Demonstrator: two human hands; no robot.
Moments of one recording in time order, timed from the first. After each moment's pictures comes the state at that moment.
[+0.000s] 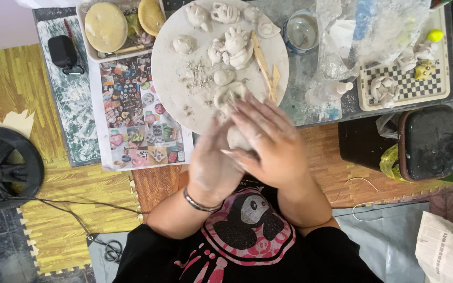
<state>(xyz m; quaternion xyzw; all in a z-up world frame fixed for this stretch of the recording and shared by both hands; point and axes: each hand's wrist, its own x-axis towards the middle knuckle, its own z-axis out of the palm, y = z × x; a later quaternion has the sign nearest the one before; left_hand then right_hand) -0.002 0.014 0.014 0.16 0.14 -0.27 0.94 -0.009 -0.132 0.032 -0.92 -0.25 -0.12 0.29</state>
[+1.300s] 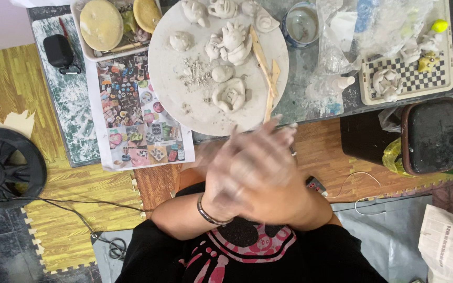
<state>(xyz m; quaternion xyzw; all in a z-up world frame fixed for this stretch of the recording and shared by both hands) -0.032 0.006 0.003 0.12 0.08 -0.24 0.96 -0.045 -0.125 0.053 -0.89 -0.34 -0.14 0.26</state>
